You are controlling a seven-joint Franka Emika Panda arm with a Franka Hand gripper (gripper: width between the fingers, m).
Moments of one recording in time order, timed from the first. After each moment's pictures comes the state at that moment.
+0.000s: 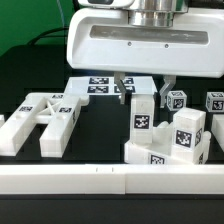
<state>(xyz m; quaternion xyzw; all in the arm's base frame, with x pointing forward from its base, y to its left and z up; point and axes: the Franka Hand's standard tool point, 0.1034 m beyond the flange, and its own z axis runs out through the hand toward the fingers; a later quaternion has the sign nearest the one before) 0.632 0.007 0.084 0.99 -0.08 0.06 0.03</state>
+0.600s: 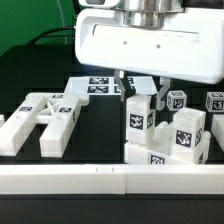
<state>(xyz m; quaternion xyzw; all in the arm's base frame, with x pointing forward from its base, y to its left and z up) 0.632 0.007 0.084 0.94 -0.33 0.07 0.01</state>
